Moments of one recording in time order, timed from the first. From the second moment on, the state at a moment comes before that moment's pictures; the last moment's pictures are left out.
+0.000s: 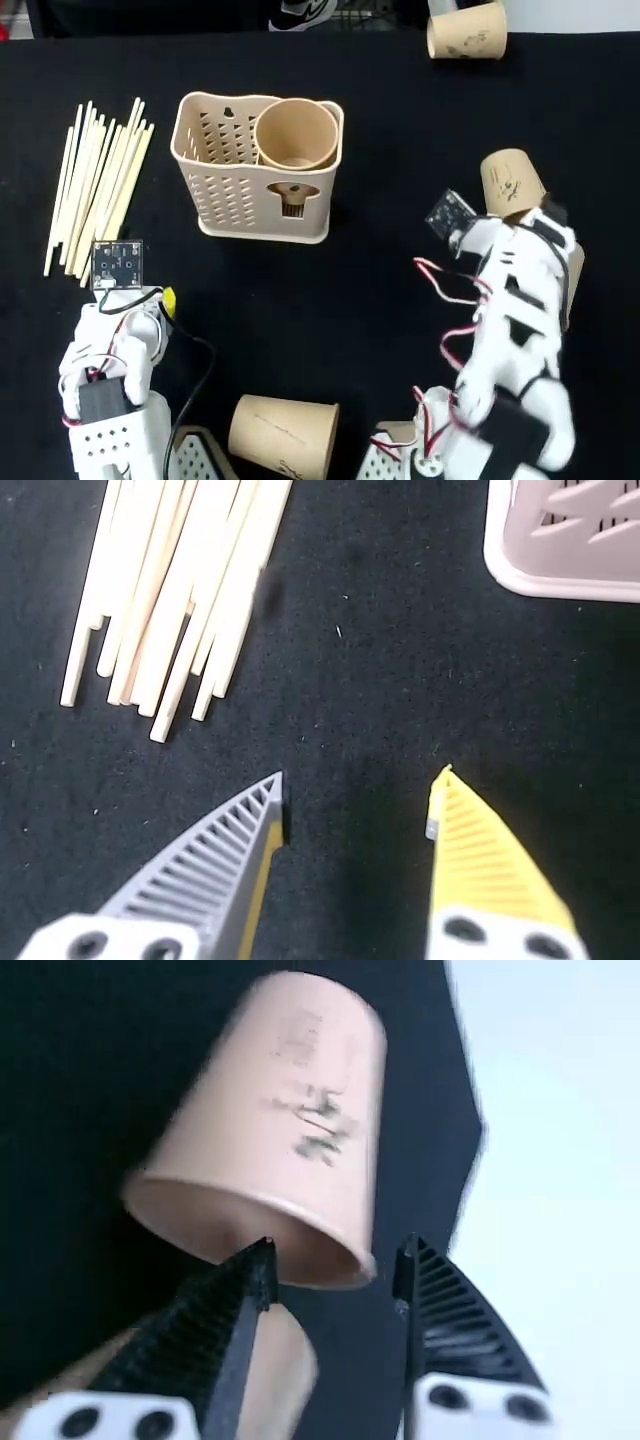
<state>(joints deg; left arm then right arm) -19.6 -103.8 96.3 60.1 -13.8 29.5 -16.4 68.0 -10.9 80.2</state>
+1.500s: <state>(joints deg) -19.6 -103.8 96.3 60.1 -13.8 9.6 -57.9 13.6 77.6 26.2</state>
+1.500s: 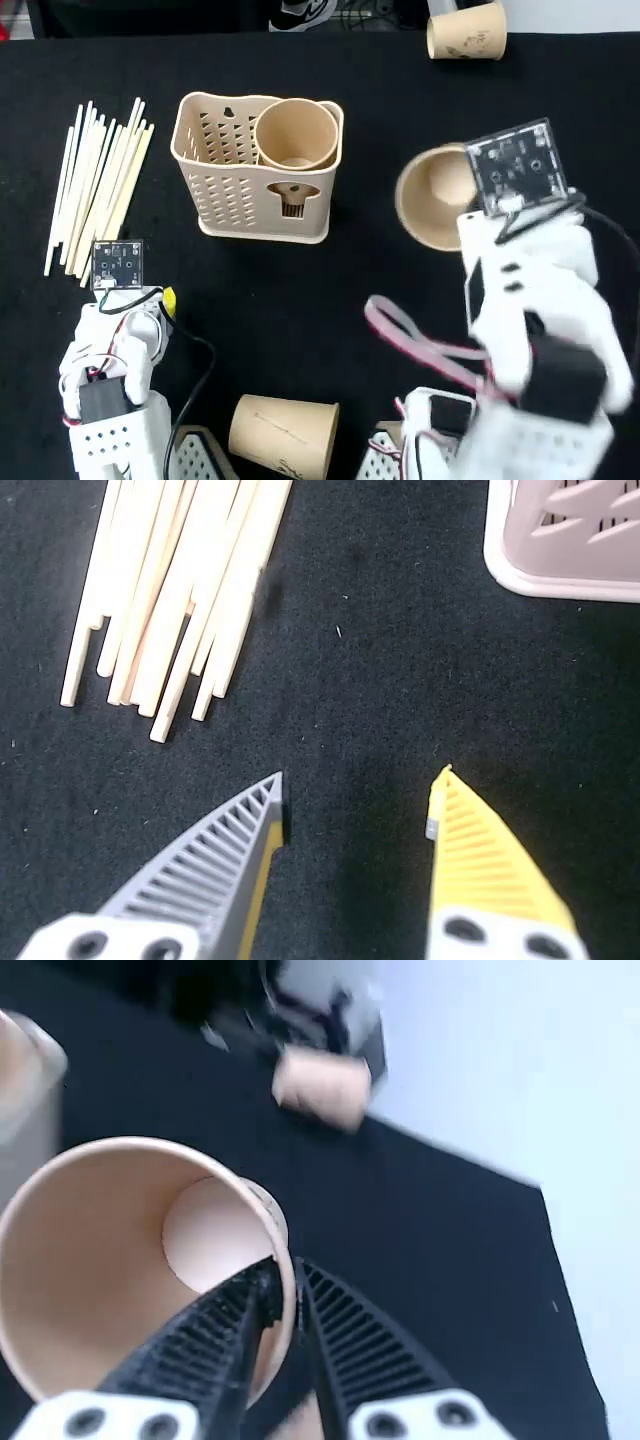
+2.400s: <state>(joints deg) -19.6 -103.8 96.3 60.1 -13.8 -16.4 -19.9 -20.1 82.9 3.8</state>
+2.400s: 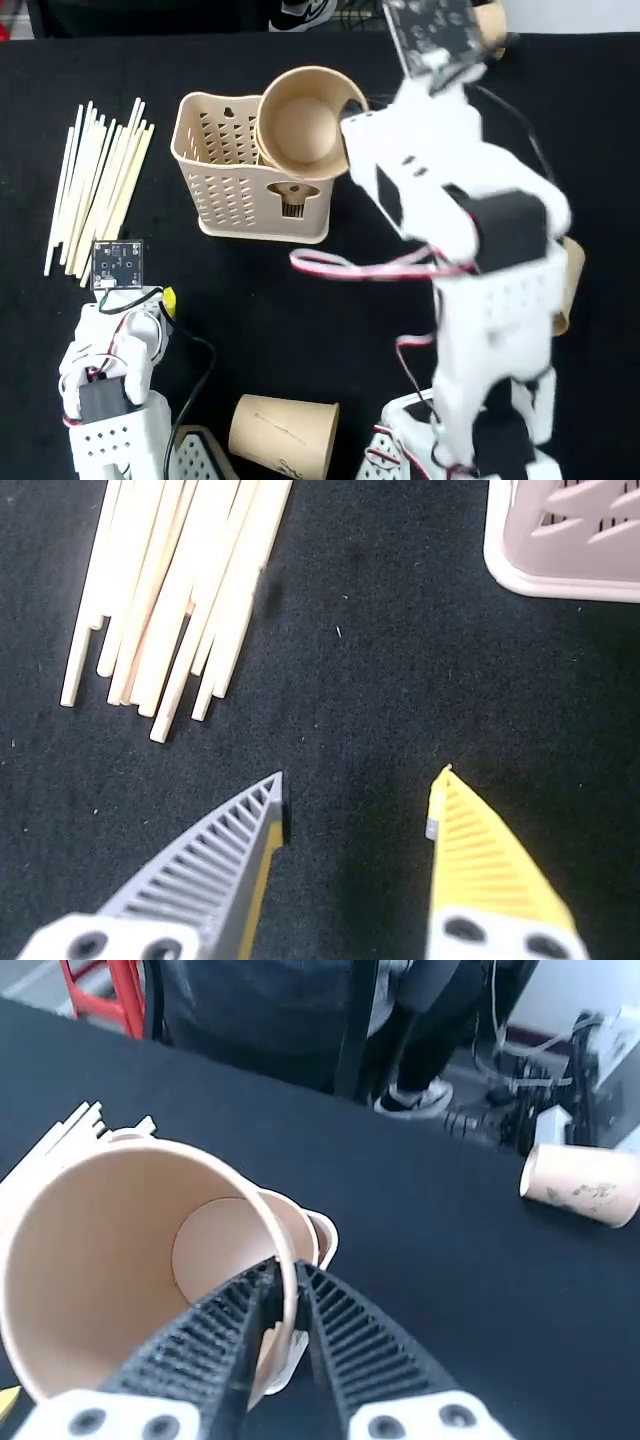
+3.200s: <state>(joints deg) -19.6 -103.8 96.3 60.1 -13.8 -17.8 -8.7 -20.4 80.1 3.8</state>
